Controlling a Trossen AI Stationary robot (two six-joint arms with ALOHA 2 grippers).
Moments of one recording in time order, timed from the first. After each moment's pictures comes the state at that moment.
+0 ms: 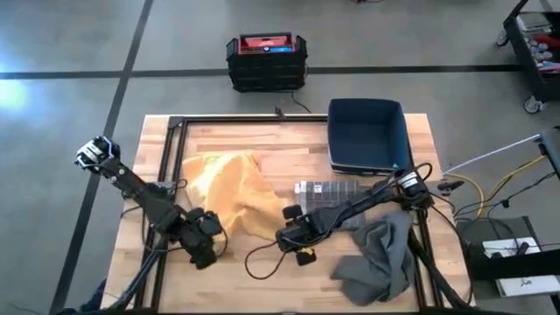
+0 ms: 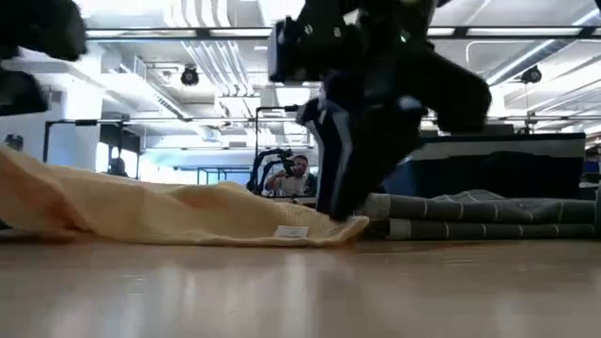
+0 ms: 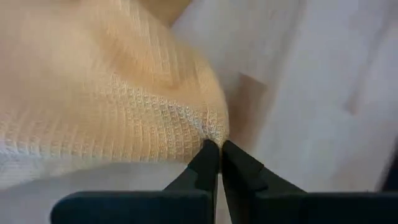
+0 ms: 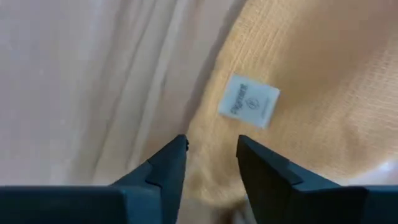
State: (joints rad) left arm -0.76 1.27 0.80 -0.76 -0.14 -1.17; right arm 0.33 2.18 1.53 -0.64 0.13 -0.01
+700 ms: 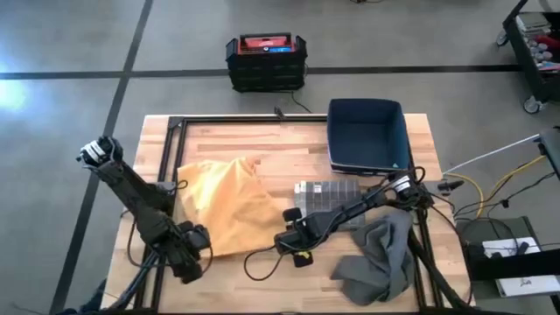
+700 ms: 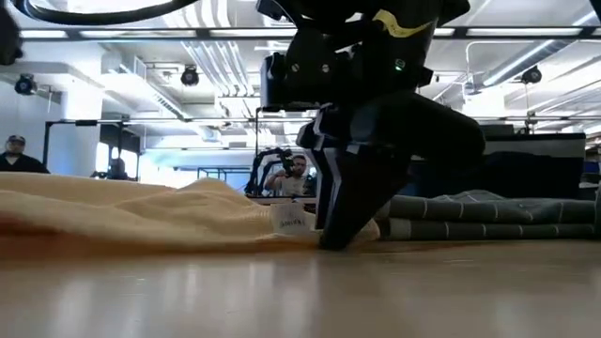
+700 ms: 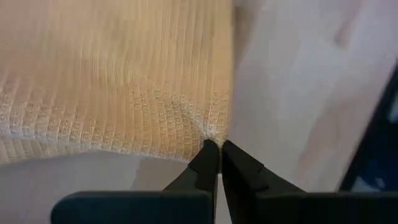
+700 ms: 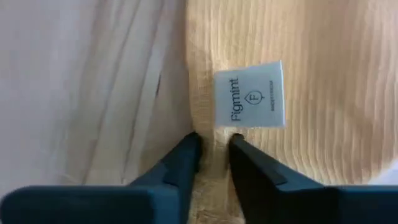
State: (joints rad) left arm -0.92 1.28 0.80 -0.75 -0.02 -1.27; right arm 0.33 2.22 1.53 -0.66 0.16 0.06
